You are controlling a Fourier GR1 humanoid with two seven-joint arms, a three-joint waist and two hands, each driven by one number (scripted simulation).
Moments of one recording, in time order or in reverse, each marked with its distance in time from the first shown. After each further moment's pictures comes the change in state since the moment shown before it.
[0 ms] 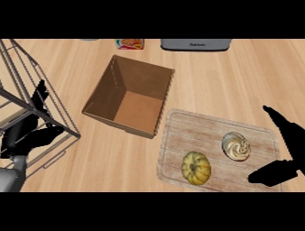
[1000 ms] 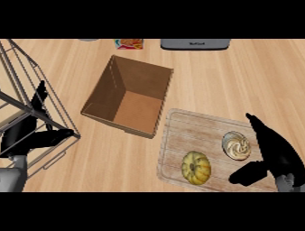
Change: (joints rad) left arm 0.010 -0.113 0.146 0.002 -0.159 -0.132 0.013; right arm -0.020 0.184 0.060 0.061 0.172 0.050 0.142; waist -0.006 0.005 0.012
